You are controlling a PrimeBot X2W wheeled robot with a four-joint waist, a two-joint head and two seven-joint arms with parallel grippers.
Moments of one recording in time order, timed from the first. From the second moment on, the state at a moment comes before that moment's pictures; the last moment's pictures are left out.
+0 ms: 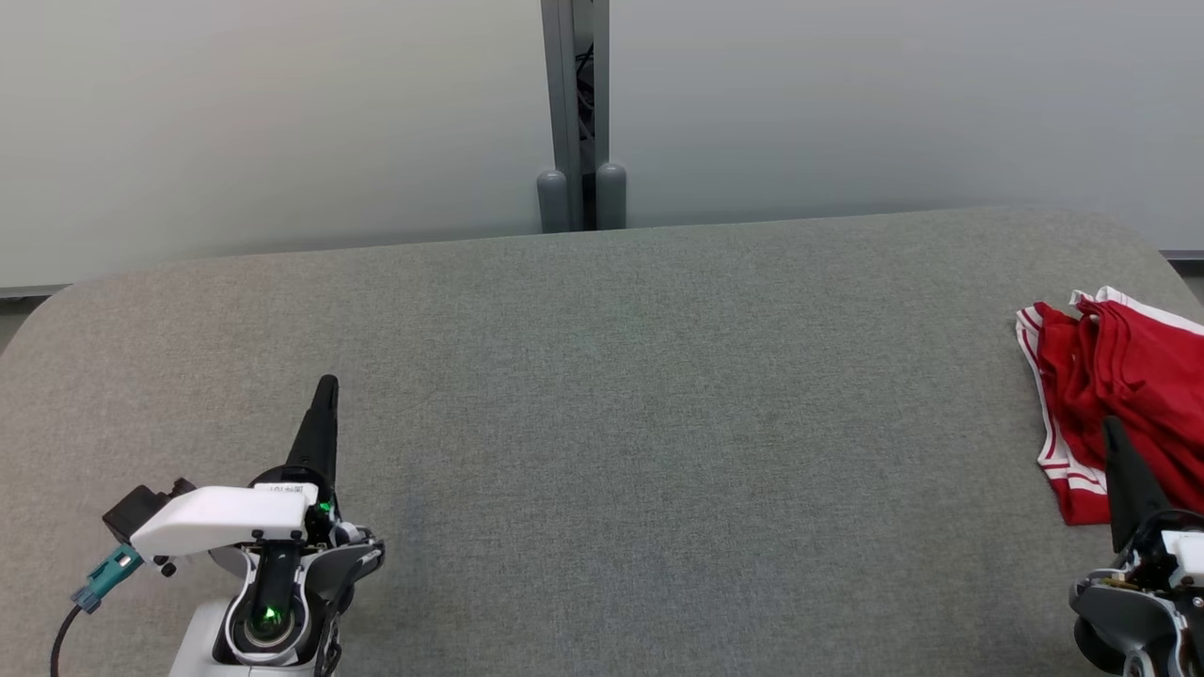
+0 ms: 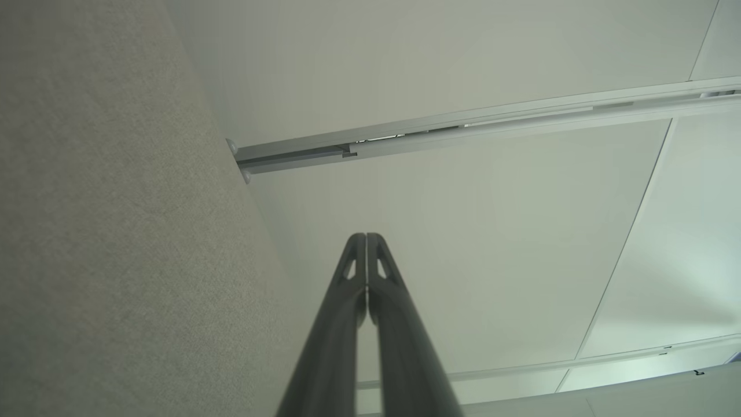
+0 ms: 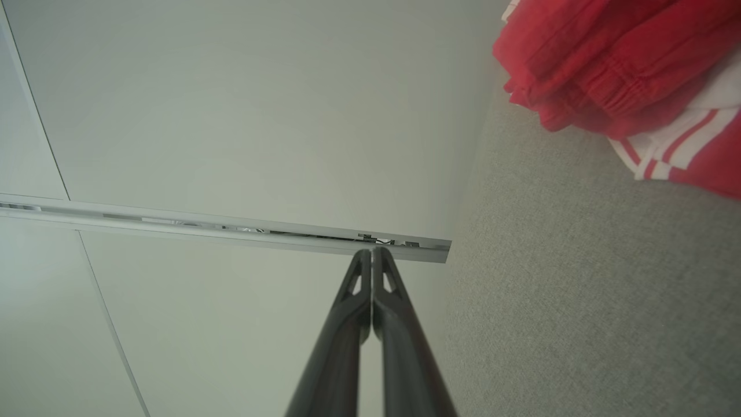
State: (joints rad) left arm -0.26 0.05 -0.05 0.42 -1.57 -0.12 0.02; right arm -0.15 -0.04 -0.27 0.31 1.48 0.13 0.16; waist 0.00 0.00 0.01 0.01
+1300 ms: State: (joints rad) left arm -0.29 0.05 -0.05 0.43 -1.64 -0.13 0.04; right arm -0.16 -0.04 -0.29 0.31 1.58 0.13 0.19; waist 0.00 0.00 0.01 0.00
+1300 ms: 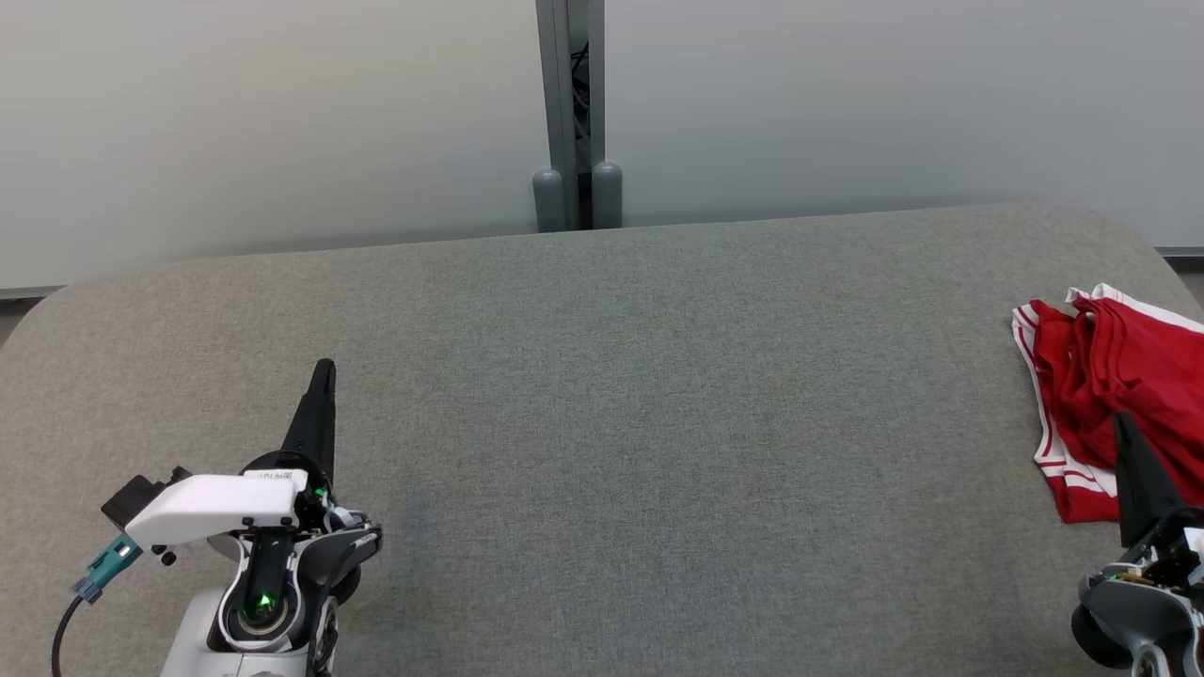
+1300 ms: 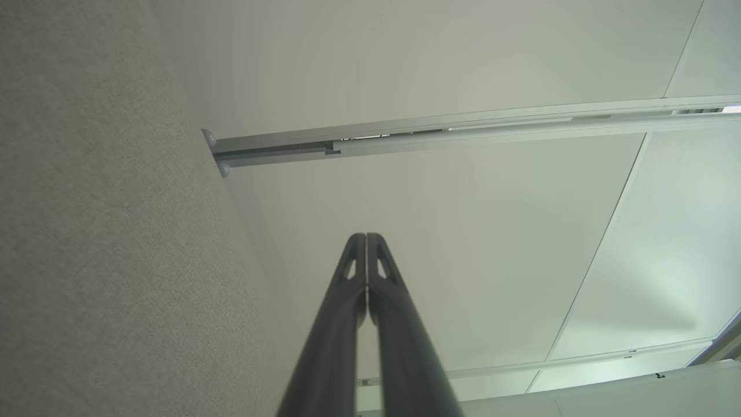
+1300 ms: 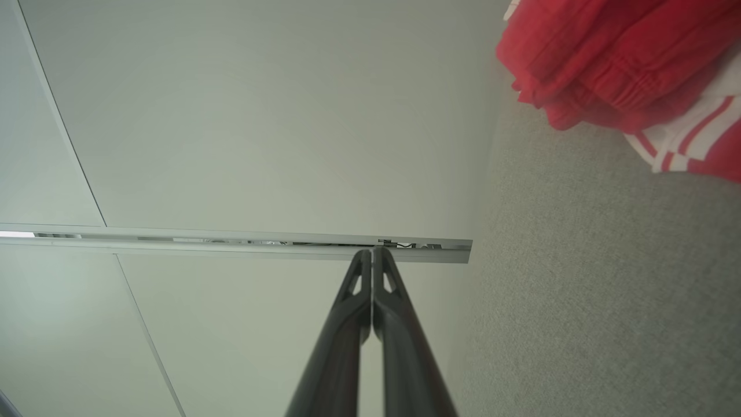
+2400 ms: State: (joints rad) left arm -0.29 0.05 -0.05 0.43 -1.64 -0.13 0.04; right arm -0.16 -0.04 -0.29 0.31 1.58 0.13 0.19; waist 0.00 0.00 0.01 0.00
